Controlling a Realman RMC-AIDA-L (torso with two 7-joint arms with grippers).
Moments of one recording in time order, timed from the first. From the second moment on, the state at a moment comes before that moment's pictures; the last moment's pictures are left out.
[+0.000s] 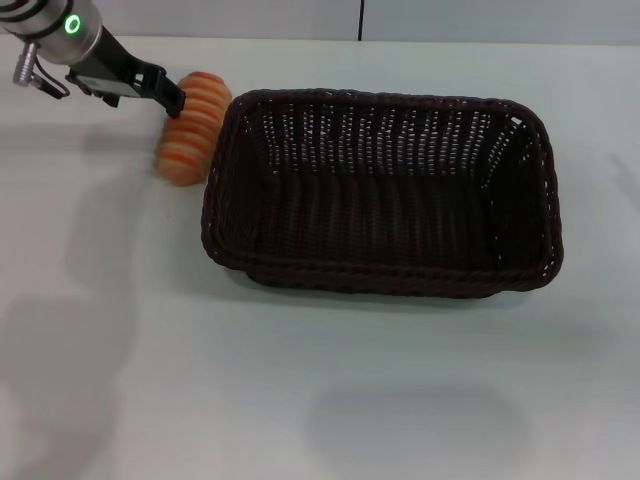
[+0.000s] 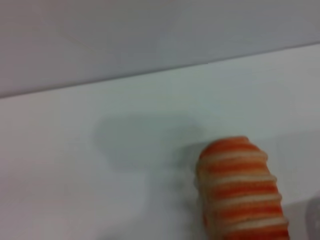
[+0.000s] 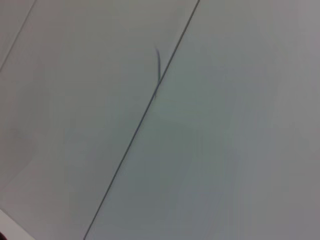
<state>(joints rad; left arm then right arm) -1.03 -1.95 1.01 0.63 2.89 1.14 -2.87 0.04 2.08 2.09 1.08 -1.13 1.09 -2.45</state>
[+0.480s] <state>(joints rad) -1.06 -2.00 1.04 0.64 2.89 1.18 -2.85 0.05 2.08 2.09 1.07 -1.13 1.09 -2.45</state>
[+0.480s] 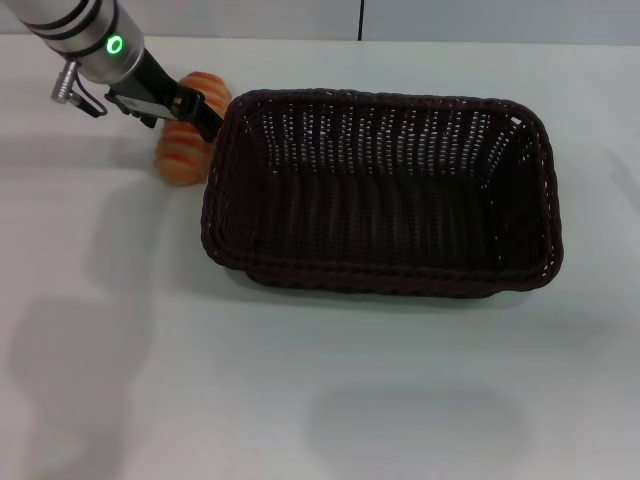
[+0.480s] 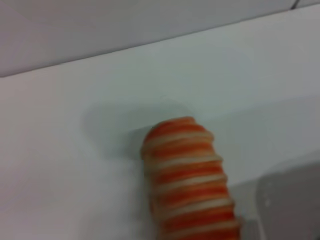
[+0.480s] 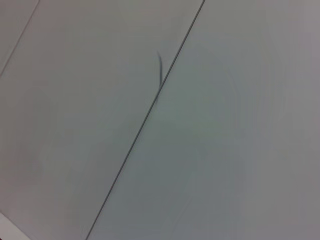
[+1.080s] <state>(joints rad) -1.04 -2.00 1.05 0.64 2.89 1.16 -2.84 0.06 2.08 2.06 1.07 -1.13 1.09 -2.46</state>
